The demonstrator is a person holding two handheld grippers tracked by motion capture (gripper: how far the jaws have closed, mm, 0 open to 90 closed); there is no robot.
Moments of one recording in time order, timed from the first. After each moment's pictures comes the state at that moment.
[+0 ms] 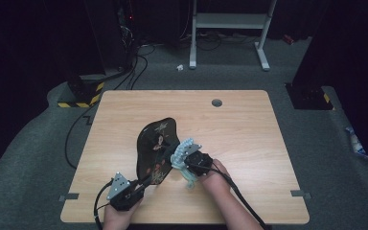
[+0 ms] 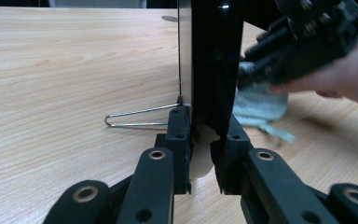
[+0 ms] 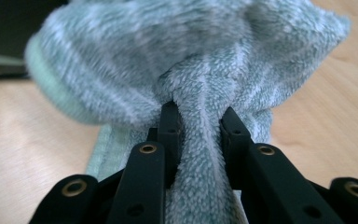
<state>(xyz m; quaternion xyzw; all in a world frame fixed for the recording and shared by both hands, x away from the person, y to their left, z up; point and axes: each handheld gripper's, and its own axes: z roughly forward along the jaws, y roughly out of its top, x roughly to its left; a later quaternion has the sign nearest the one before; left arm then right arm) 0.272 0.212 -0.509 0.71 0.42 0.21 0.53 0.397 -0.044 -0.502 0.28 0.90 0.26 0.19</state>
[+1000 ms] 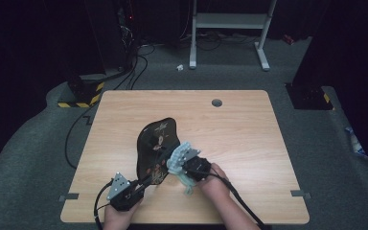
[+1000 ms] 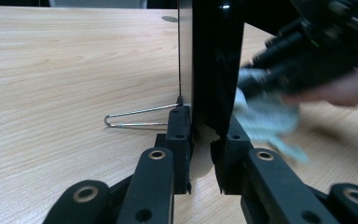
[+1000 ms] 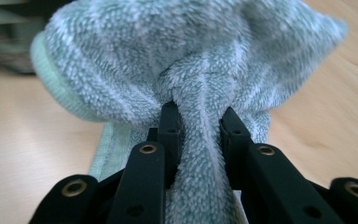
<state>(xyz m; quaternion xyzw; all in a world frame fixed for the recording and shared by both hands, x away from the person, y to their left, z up) 0.271 0.211 -0.509 0.70 0.43 0.21 0.53 0.375 -0.035 -0.499 0.25 0.91 0.28 0.19</state>
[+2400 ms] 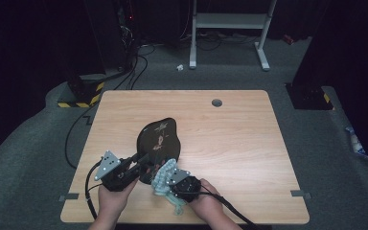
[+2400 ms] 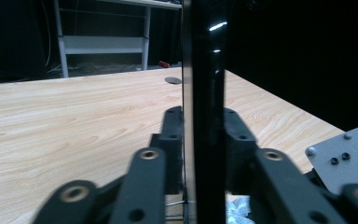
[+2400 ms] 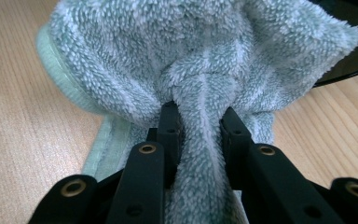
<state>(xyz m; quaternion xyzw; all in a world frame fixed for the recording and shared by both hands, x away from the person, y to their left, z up) 0.297 0.216 -0.432 0.67 0.41 0.24 0.57 0.326 -0.016 -0.505 0.19 0.92 0.31 0.16</state>
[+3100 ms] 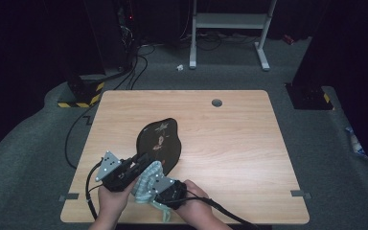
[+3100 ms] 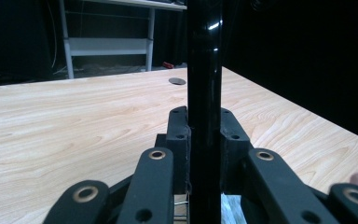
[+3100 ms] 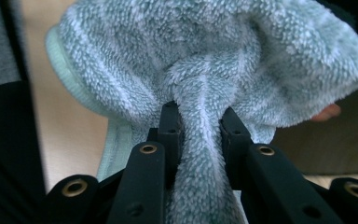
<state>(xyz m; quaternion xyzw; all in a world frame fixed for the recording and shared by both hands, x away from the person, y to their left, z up) 0.296 0.217 -0.433 0.67 0.42 0.24 0.57 0.289 0.025 -0.459 0.11 0.91 0.35 0.18</state>
